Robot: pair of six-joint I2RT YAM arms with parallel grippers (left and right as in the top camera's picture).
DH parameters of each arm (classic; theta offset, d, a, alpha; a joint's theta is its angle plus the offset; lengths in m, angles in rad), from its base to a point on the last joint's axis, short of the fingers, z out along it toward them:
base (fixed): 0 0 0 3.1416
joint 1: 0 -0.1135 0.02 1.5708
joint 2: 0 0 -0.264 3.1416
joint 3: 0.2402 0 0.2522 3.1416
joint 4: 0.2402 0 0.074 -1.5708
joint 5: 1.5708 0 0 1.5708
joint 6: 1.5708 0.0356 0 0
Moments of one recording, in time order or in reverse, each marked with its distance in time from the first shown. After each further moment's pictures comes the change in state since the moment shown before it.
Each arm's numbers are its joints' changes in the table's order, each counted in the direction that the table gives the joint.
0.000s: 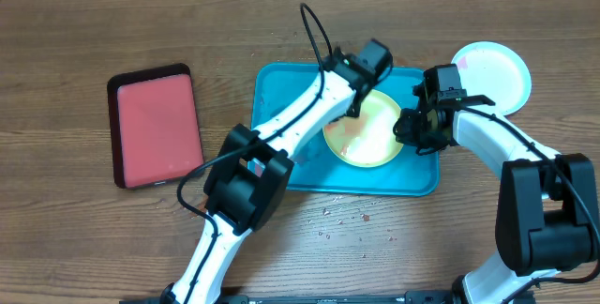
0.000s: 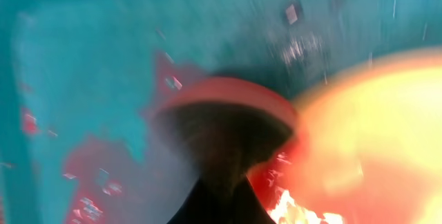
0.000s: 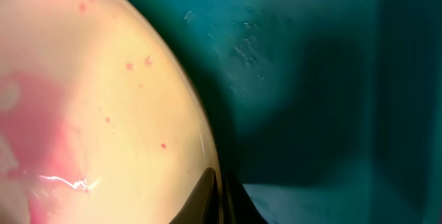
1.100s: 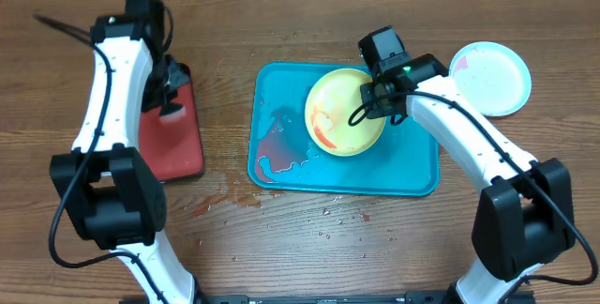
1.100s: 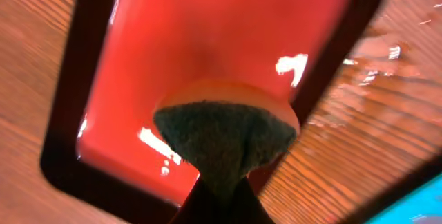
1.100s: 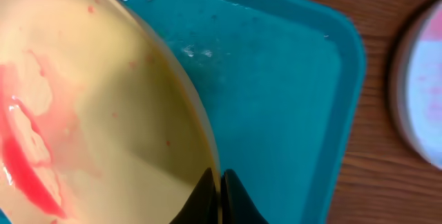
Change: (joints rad) left arm -0.760 -0.338 -0.258 0.185 0.182 -0.010; right arm -0.308 0.026 0.414 0.311 0.437 -0.142
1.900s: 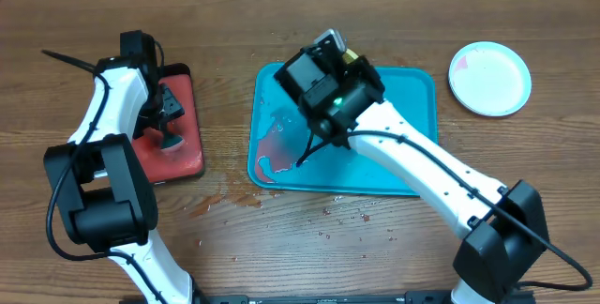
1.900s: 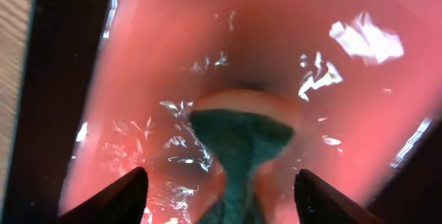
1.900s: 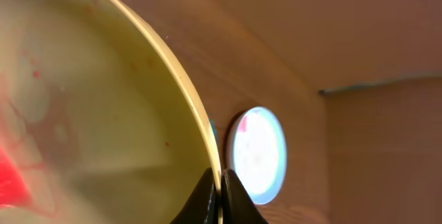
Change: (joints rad) left arm -0.071 0.000 -0.276 -0.292 -0.062 0.092; right arm -0.336 0.000 0.152 0.055 0.702 -0.103
